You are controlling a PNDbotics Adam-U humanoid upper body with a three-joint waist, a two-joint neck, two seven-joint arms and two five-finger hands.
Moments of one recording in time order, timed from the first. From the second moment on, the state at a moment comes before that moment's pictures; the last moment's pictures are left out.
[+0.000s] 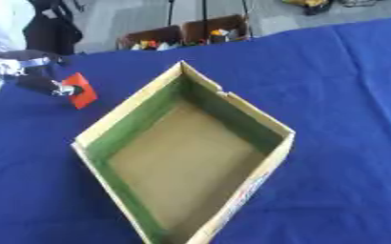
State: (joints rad) left arm -1.01 0.80 -0.04 -1.00 -0.80 0.03 -0.67; right arm -0.42 -0.48 -0.18 -1.98 0.19 -0.41 -0.57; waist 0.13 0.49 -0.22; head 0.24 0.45
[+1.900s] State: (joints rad) left arm -1.01 0.76 -0.04 -0.94 -0.77 0.14 -0.57; right arm -0.43 -0.46 -0.19 -1.98 0.20 -0.39 -0.62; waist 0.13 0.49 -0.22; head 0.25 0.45
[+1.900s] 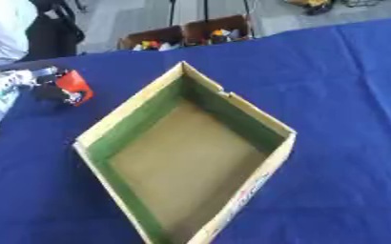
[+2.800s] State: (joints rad) left arm -0.99 0.77 -0.04 -1.03 -0.68 0.17 -0.54; right arm -0.42 -0.45 -0.19 -1.98 0.20 -0.38 -0.63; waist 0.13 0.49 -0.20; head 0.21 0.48
